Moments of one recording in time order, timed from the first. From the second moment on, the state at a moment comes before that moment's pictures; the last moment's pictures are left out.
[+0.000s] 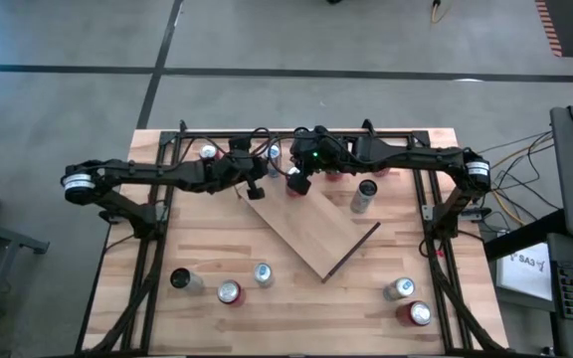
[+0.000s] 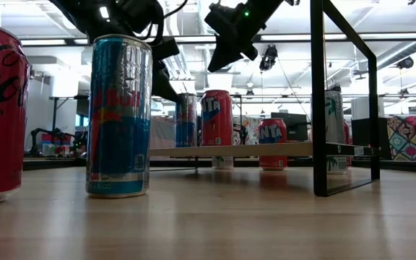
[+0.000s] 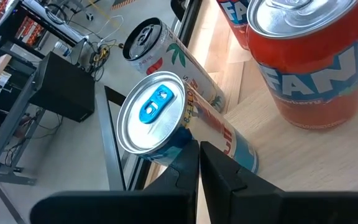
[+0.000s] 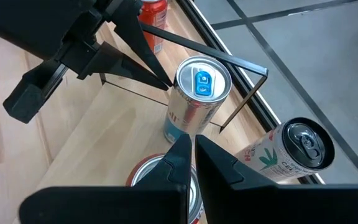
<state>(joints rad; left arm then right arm) 0.25 1.41 0.86 -0.04 -0.44 0.43 -0.21 1.71 1.54 -0.54 0.24 0.07</state>
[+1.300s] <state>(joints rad) 0.18 1.07 0.84 -0.18 -0.44 0.28 -0.35 1.88 1.53 -0.23 0.10 0.04</state>
